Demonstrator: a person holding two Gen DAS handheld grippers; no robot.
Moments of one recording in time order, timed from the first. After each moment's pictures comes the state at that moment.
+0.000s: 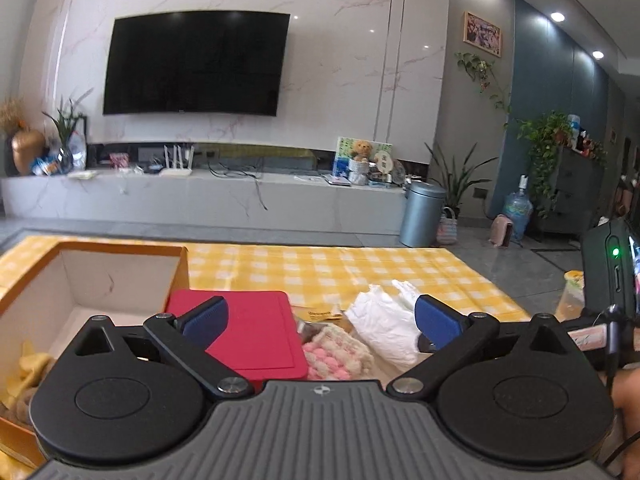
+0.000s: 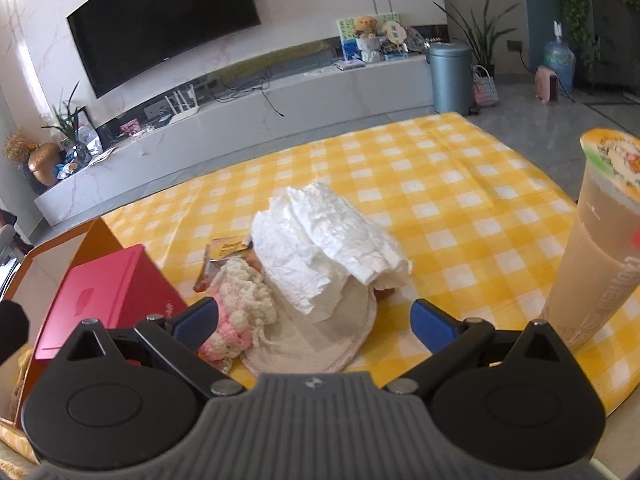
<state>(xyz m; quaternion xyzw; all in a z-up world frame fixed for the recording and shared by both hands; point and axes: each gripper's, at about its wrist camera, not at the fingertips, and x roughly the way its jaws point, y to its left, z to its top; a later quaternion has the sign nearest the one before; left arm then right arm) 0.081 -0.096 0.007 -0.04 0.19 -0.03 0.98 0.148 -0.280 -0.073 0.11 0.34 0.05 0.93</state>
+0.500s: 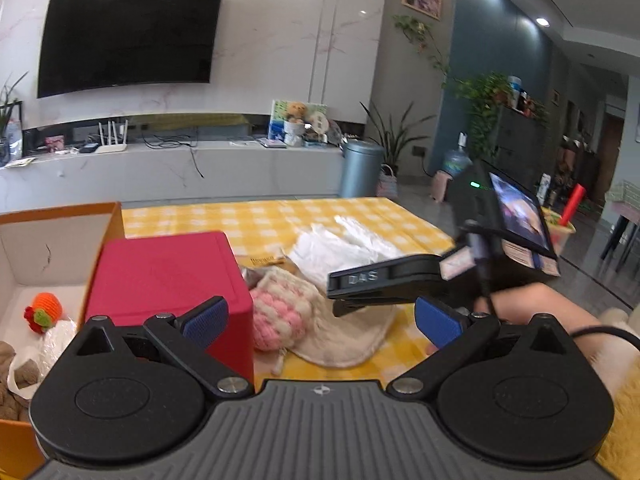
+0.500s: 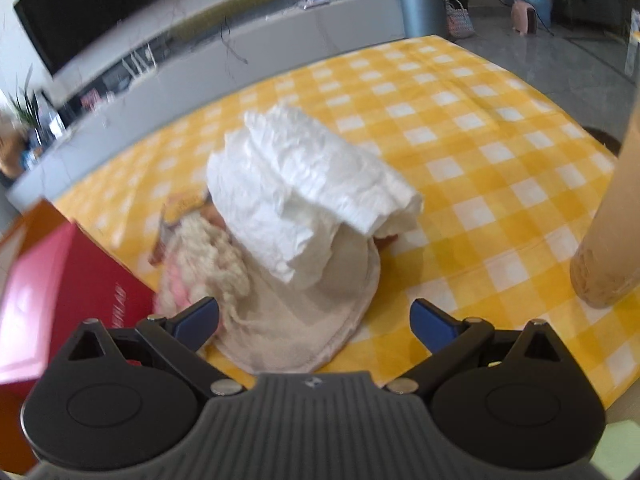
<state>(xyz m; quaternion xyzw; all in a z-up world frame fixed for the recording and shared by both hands) 0.076 -0.105 -0.030 -0.03 0.23 -0.15 0.96 0.195 -0.261 -0.120 0.13 0.43 0.01 0.89</state>
